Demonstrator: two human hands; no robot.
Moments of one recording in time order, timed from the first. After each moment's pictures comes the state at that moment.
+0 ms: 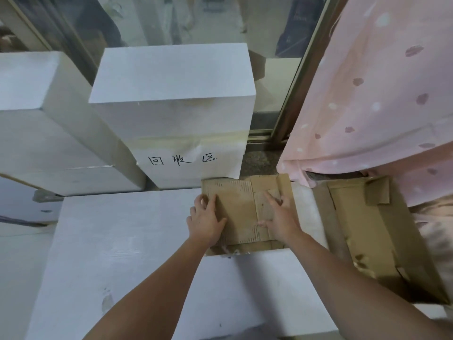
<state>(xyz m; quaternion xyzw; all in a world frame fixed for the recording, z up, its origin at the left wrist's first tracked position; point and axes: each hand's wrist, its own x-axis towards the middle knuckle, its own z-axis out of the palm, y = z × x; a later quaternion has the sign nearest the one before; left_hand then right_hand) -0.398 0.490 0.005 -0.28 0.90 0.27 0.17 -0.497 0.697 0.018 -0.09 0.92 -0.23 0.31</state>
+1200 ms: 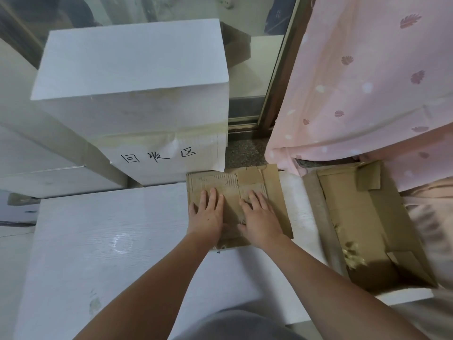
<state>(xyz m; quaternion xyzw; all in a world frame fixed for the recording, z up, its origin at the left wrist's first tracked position) -0.417 0.523 -0.004 -0.09 0.95 0.09 0.29 -0.474 0.685 0.005 -0.25 0.93 -0.03 0.26</state>
